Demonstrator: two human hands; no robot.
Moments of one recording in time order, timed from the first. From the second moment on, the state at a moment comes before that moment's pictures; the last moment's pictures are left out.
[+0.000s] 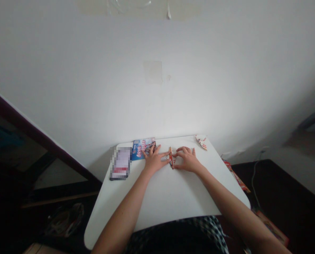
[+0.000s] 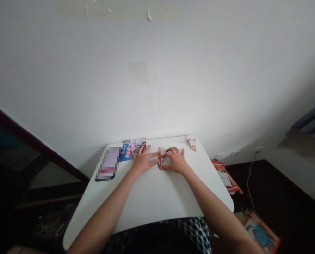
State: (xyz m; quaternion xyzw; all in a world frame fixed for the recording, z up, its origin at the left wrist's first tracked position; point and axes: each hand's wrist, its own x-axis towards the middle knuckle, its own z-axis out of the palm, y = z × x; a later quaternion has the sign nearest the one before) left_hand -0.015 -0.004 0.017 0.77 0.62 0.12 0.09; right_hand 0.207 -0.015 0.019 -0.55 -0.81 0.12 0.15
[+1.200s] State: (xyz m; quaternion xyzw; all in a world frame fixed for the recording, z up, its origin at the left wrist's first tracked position) left_hand -0.011 0.006 0.009 0.78 0.58 0.22 0.07; right_hand 0.202 -0.006 0.001 -0.56 -0.78 0.10 0.24
